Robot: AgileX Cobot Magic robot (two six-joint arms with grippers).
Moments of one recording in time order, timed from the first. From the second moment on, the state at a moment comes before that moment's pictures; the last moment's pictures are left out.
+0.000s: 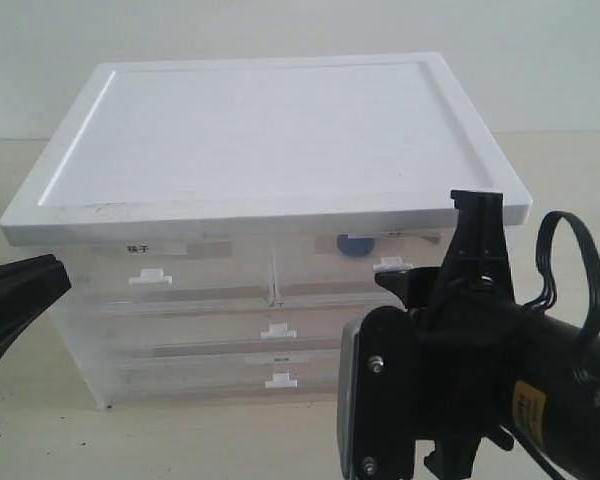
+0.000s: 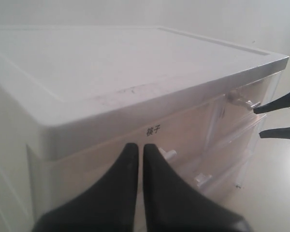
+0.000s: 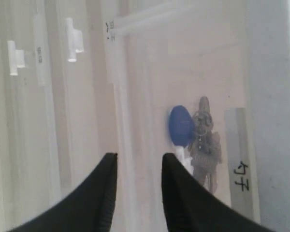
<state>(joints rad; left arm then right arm) 0.01 0.93 -0.05 0.93 -0.95 -0.69 1.19 1.21 -0.45 -1.72 0.61 0.87</state>
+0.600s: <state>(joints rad) 0.01 0.93 -0.05 0.94 -0.96 -0.69 1.29 1.19 -0.46 -1.72 0.76 0.85</state>
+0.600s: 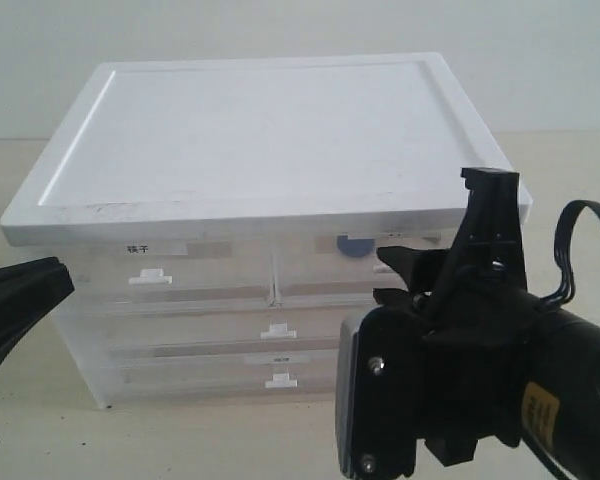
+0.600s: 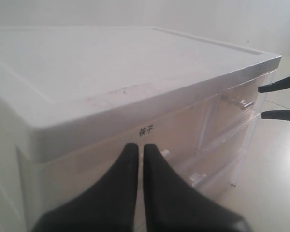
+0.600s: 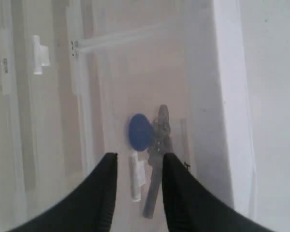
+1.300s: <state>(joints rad) 0.01 0.93 -0.05 0.95 -0.97 -0.69 1.20 1.26 -0.46 -1.75 0.73 0.85</state>
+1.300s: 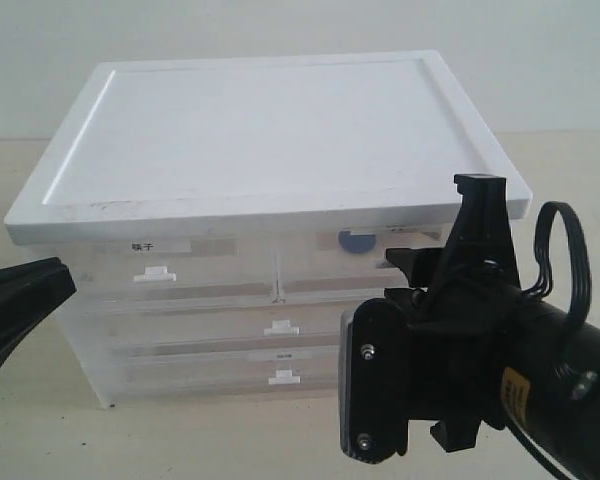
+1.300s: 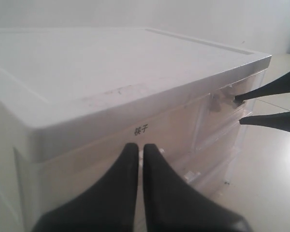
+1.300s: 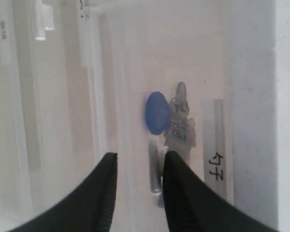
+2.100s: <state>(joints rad) 0.01 0.93 -0.05 0.96 -0.98 -0.69 1.22 1.26 -0.46 -1.74 0.78 0.86</state>
